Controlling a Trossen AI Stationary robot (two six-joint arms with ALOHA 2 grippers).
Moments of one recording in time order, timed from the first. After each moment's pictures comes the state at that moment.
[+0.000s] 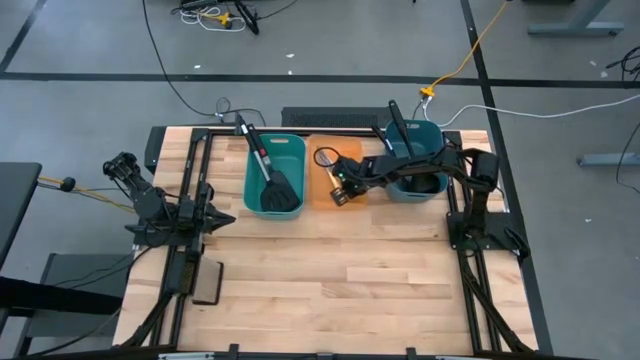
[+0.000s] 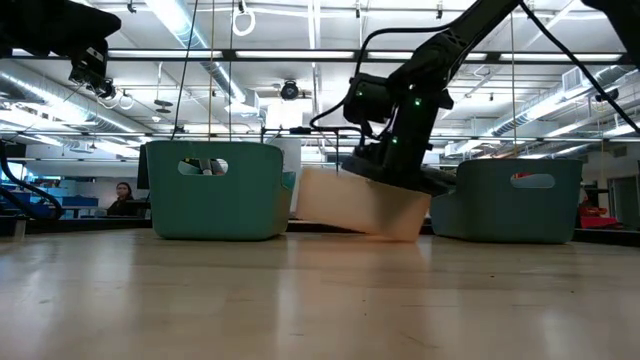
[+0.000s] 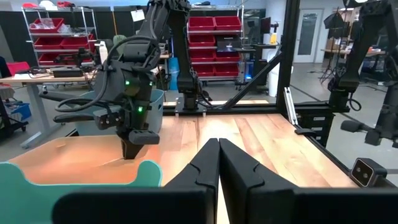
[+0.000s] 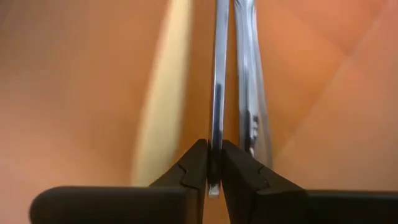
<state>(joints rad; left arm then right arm) -0.74 0.02 0.20 -0.14 -0.74 0.01 -0.28 1.90 1.16 -0.49 0.12 0.63</state>
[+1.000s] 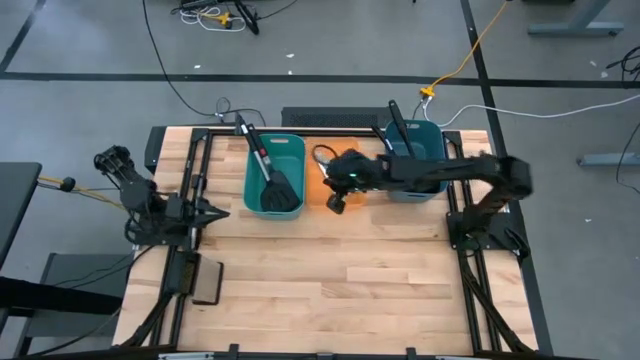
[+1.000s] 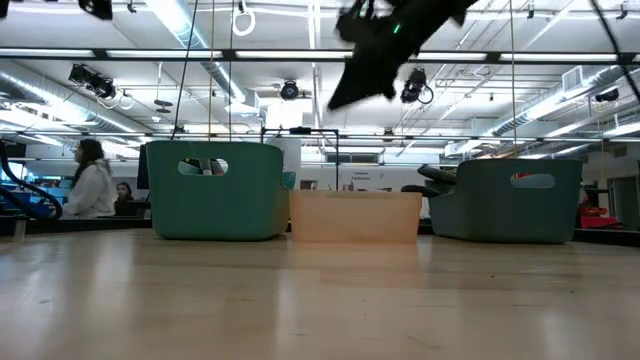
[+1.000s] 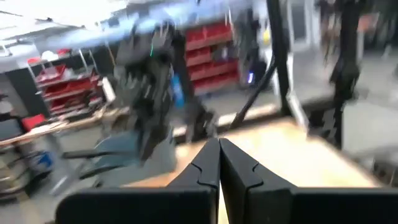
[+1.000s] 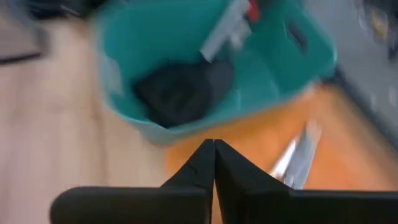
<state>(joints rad) -0.74 0.18 0.40 -0.10 -0.70 0.27 -0.12 1.65 1.28 -0.37 0.16 0.13</state>
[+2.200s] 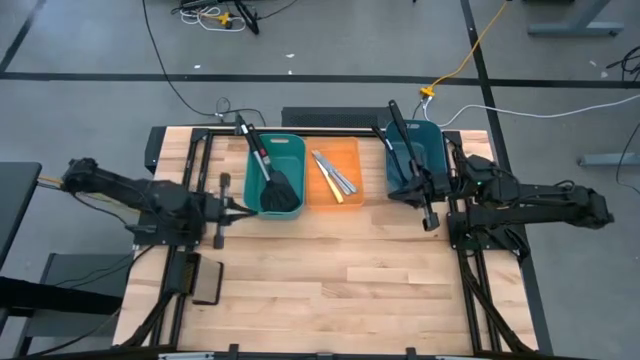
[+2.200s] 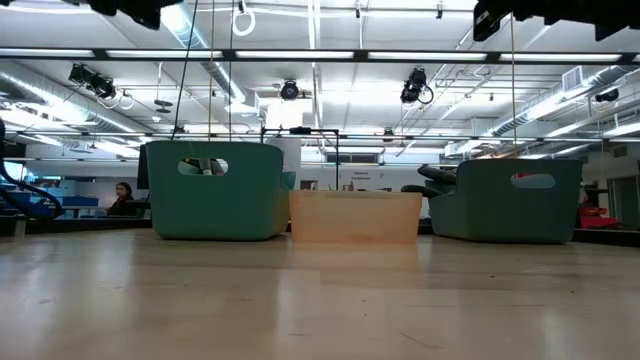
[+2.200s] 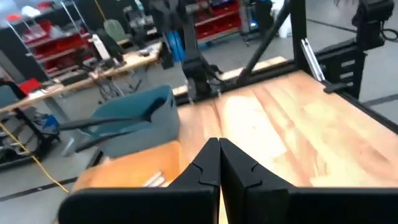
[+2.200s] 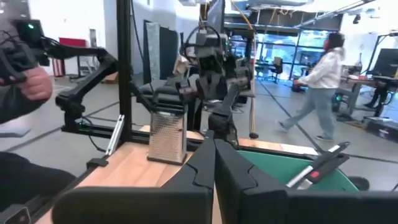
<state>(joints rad) -0.33 0.55 0.54 -0.12 -0.35 0.24 -0.14 0.66 0.52 0.21 -0.32 -0.08</state>
